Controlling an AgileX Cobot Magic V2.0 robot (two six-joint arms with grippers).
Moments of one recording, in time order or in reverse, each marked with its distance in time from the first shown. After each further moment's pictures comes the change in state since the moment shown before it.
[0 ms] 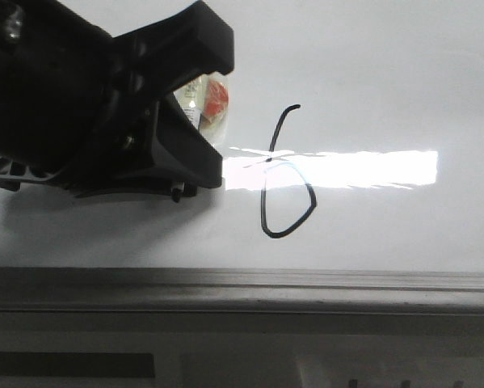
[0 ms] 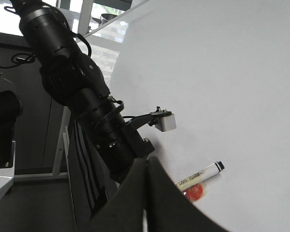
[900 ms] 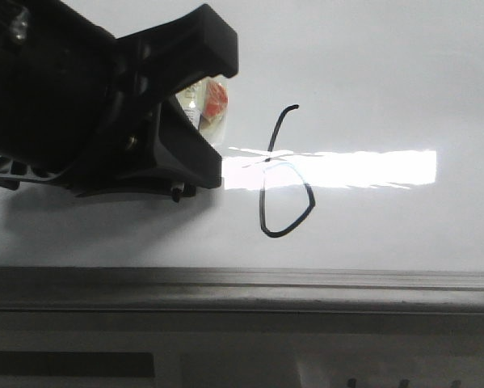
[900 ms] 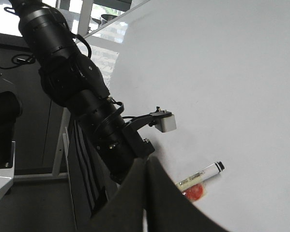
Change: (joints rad) left arm -0.012 0.004 -0.006 0.002 -0.033 -0.013; right arm 0.000 0.000 0.000 0.000 0.000 0.002
